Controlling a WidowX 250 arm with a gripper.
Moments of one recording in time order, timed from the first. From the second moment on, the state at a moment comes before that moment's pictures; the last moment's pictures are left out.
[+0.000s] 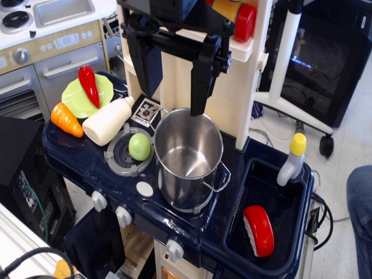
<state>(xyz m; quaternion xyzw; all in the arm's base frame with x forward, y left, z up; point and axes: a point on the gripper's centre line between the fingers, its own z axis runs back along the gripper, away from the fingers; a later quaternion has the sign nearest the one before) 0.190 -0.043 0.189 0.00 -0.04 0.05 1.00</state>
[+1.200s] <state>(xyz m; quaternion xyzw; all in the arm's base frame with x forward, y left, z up) 0.236 -0.134 0.150 0.04 -0.06 0.23 0.97</state>
